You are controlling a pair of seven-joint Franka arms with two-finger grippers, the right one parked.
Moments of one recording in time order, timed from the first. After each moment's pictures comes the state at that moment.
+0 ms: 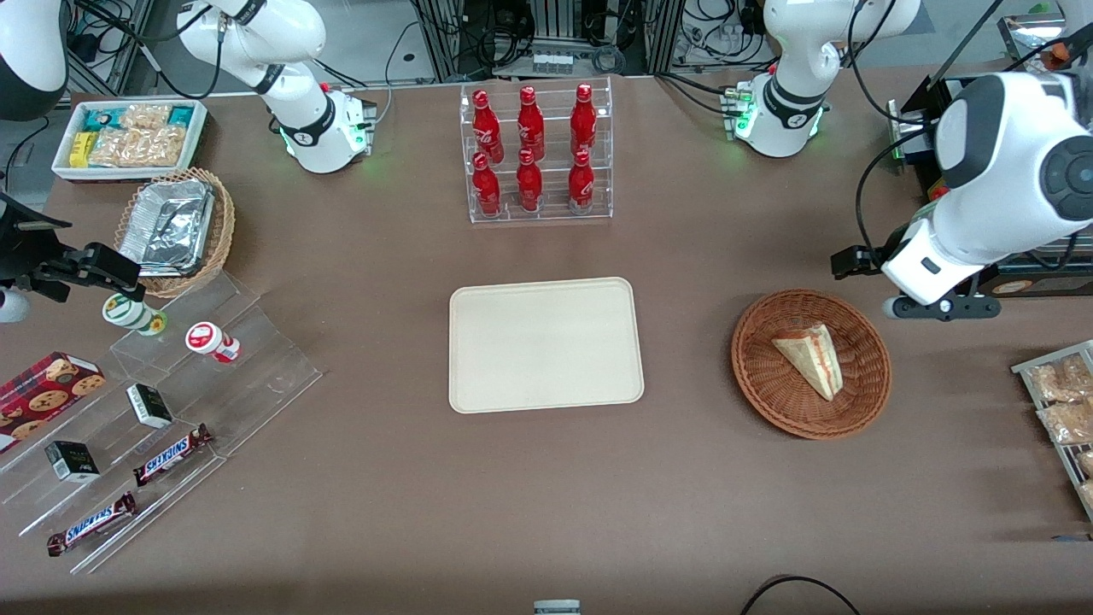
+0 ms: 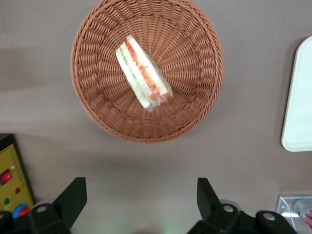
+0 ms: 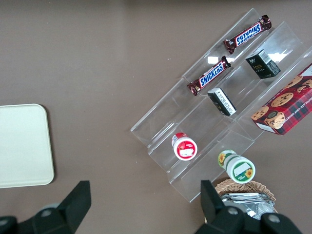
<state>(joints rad) -0.04 0.01 -0.05 -1.96 0.00 1.79 -0.07</state>
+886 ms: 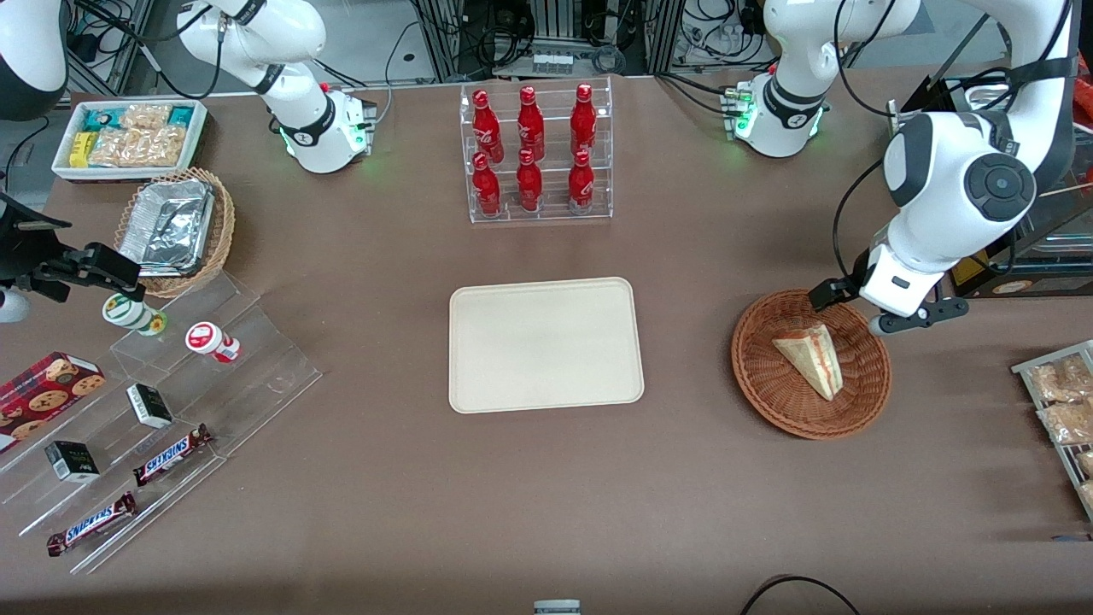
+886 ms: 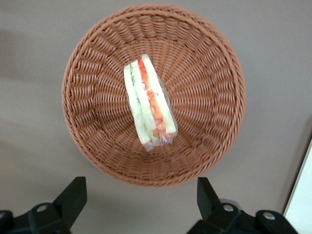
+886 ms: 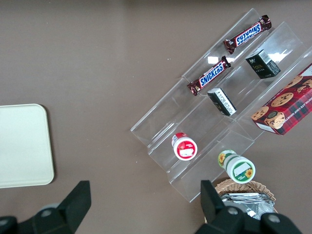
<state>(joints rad) -0.04 -0.01 -0.05 -2.22 0.00 2.20 -0.40</state>
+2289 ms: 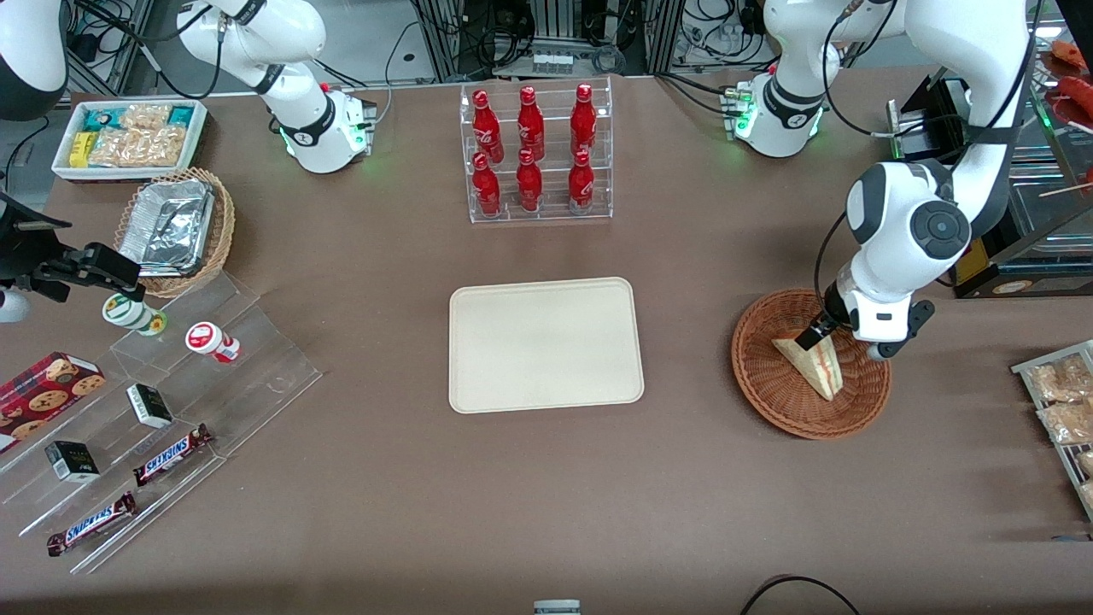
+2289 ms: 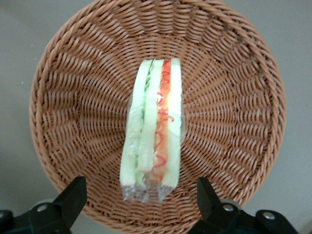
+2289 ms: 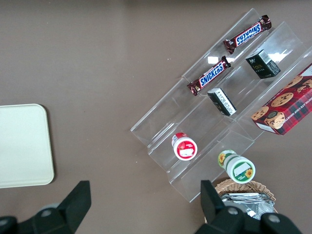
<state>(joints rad) -0.05 0.16 -0.06 -2.26 0.00 2.43 -0.82</state>
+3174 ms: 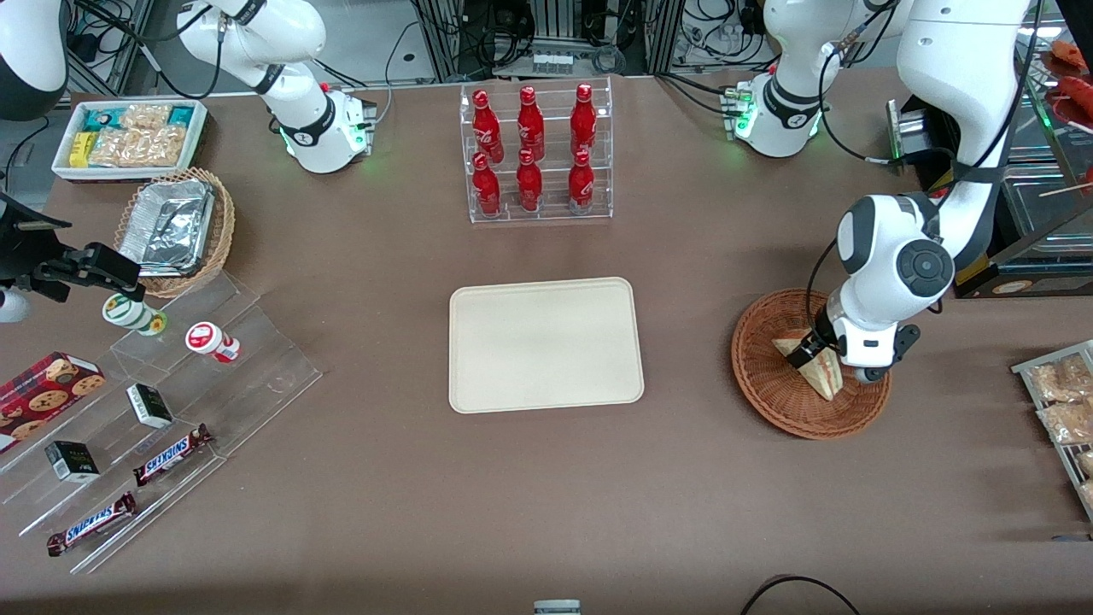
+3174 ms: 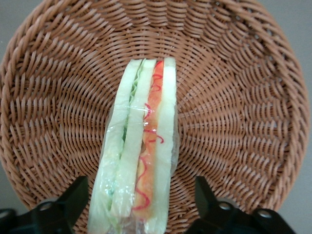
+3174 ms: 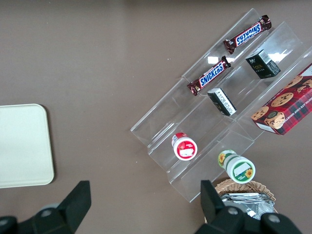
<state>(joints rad) -0.05 0.29 -0.06 -2.19 0.00 2.44 -0.82</state>
